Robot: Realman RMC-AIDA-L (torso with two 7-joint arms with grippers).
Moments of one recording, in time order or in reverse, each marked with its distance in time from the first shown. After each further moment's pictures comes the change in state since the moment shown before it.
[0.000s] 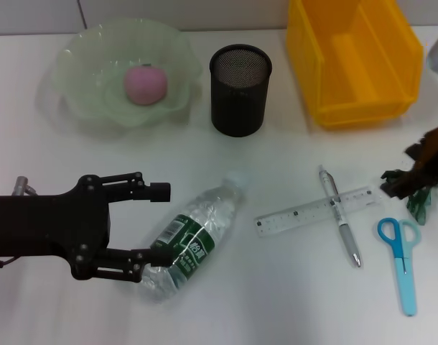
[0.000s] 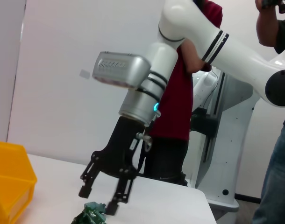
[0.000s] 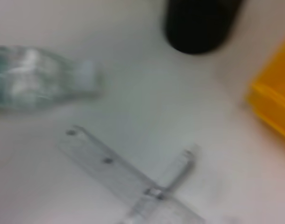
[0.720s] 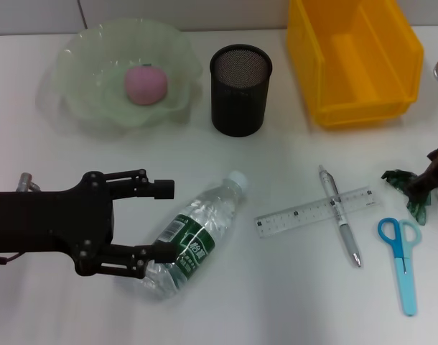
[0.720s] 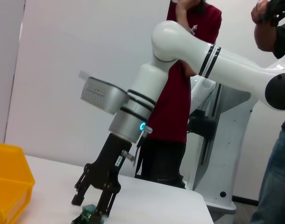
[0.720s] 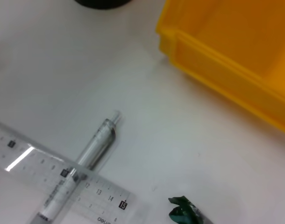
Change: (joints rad) left arm -0.014 -0.001 0.000 -0.005 -0.002 -0.002 -0.016; right arm -0.003 -0.004 0.023 0.156 -0.097 0.172 0.019
